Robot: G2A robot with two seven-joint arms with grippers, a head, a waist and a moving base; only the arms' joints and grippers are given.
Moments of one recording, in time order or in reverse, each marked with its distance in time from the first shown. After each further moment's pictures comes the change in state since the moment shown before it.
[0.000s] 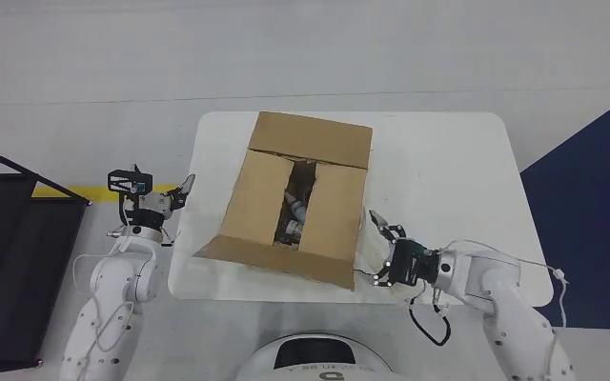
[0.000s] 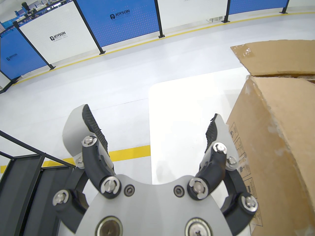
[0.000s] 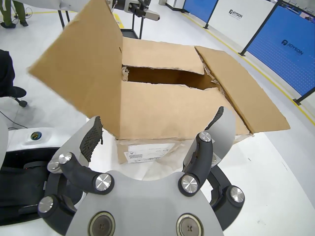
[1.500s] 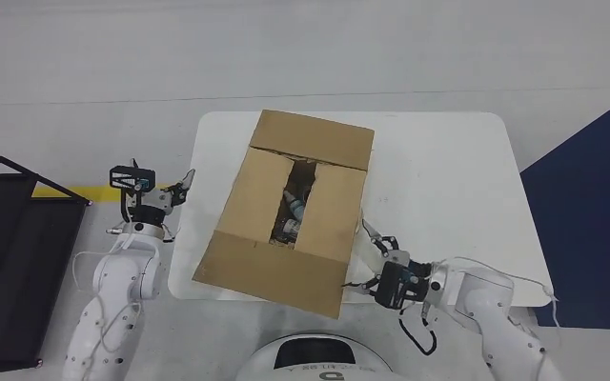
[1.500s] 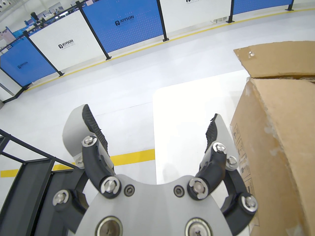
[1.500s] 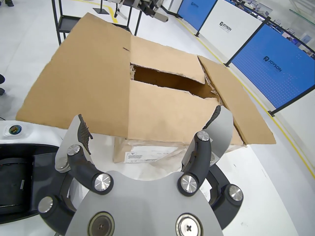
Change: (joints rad) left arm -0.012 -0.005 0.016 -0.056 0.088 0.052 -0.019; right arm -0.089 0.024 -0.054 -0.049 -0.239 0.198 -0.183
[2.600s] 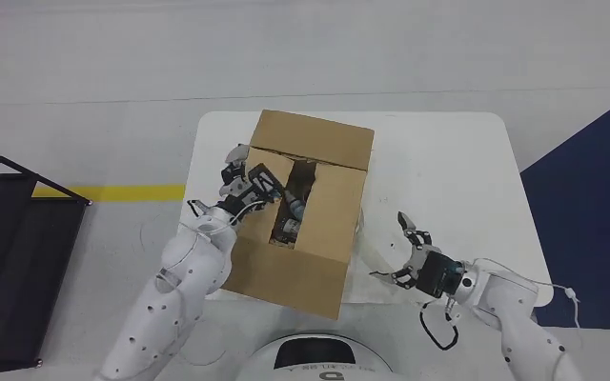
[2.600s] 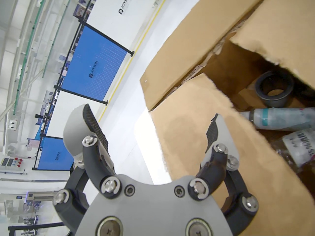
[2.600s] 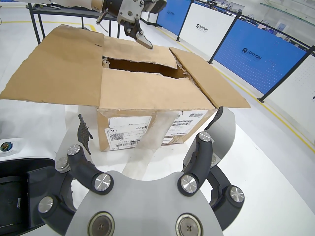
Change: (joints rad) left arm -0.230 -0.030 0.438 -0.093 0.616 -0.263 -0.331; right arm -0.048 0.033 0.130 0.135 0.073 0.023 -0.239
